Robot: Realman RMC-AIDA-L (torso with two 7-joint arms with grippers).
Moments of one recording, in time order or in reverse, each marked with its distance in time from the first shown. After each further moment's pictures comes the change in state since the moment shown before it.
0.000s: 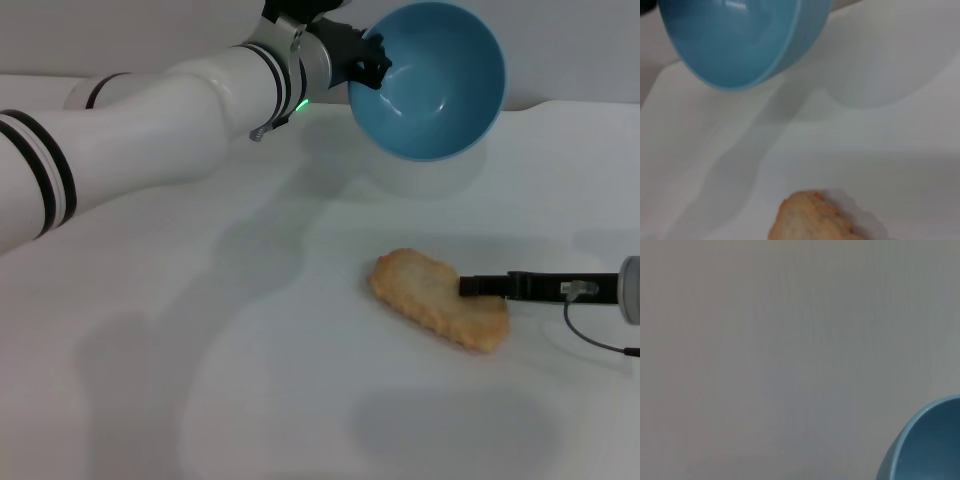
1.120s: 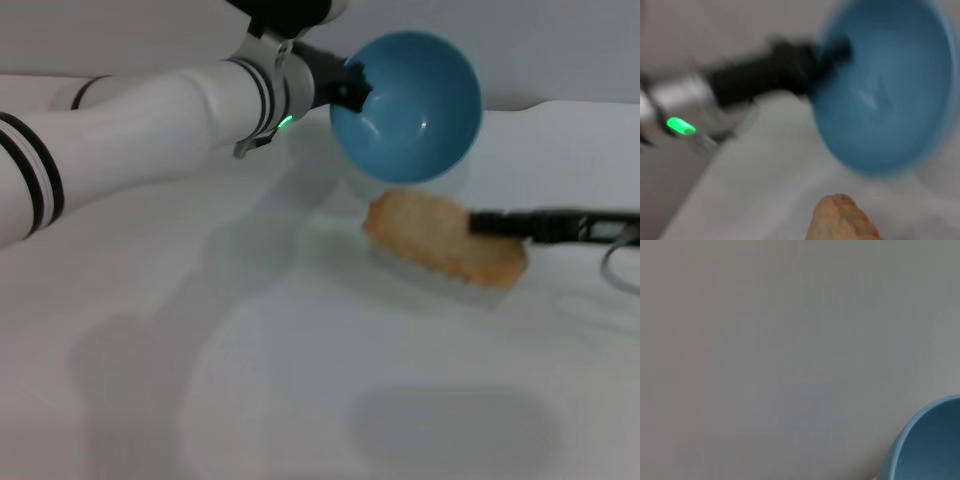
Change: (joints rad) left arm 0.011 0.007 -0.023 -0.021 0.000 0.076 0.000; right arm -0.057 -0.001 -0.007 -0.269 0.139 -0.311 -0.091
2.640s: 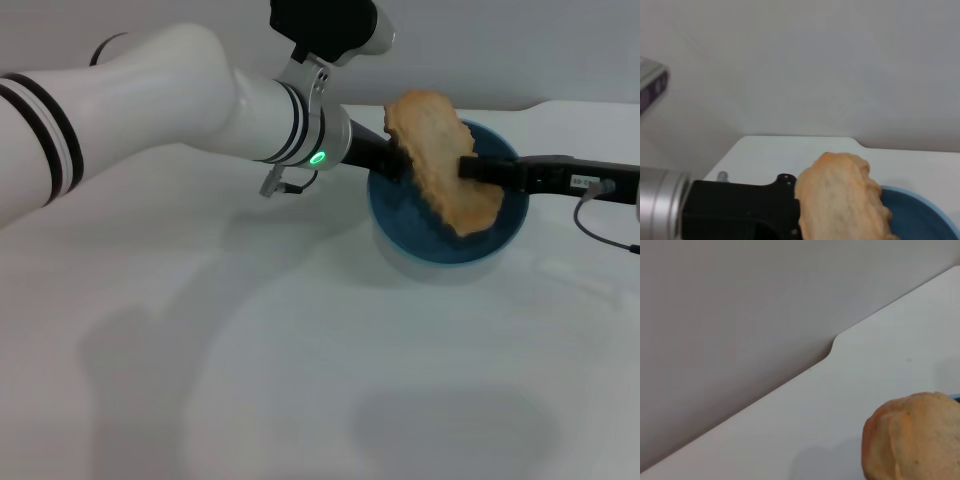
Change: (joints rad) left arm -0.049 -0.004 -0.055 0.044 -0.047 0.391 -0.012; right arm 0.052 0.002 -0.044 0.057 0.121 0.190 -0.101
